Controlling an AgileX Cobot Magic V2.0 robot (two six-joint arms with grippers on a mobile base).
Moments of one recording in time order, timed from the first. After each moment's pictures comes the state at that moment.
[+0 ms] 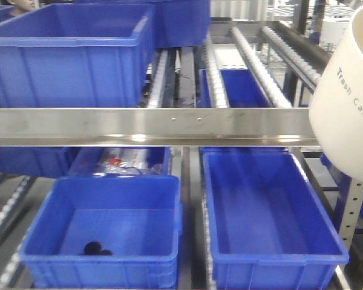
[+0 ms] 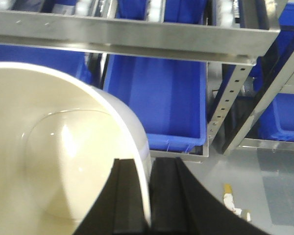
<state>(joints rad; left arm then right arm) 0.00 -0.01 0.01 -0.12 0.08 0.04 0.09 0.80 -0.53 0.04 0.31 -0.02</state>
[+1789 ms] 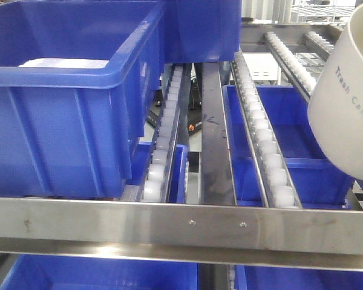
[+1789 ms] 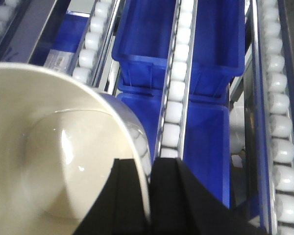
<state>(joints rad) 0.00 -0.01 0.01 -0.12 0.08 0.04 0.09 0.80 -0.53 0.04 0.30 -0.02</state>
